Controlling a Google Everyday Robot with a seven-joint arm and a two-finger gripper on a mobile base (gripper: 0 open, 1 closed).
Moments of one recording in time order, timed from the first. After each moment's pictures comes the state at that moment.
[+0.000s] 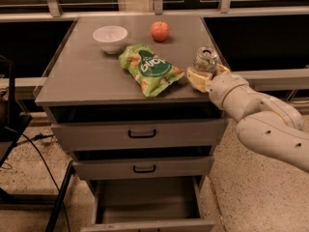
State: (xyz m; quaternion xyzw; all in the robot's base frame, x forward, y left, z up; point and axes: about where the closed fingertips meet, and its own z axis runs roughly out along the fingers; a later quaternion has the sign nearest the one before) arm 0.661 -0.158 0.882 -0.70 -0.16 -0.69 0.10
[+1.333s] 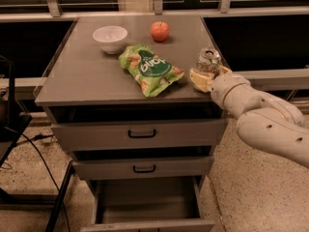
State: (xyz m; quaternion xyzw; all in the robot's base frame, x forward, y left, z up) arm 0.667 -0.171 0.873 -0.72 -0.14 -0.67 0.08
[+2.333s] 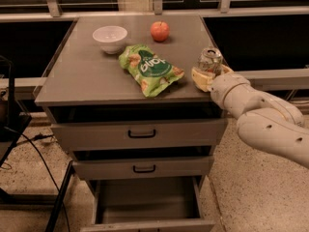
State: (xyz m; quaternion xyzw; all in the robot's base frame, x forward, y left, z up) arm 0.667 -0.171 0.873 -0.72 -0.14 -0.67 0.08
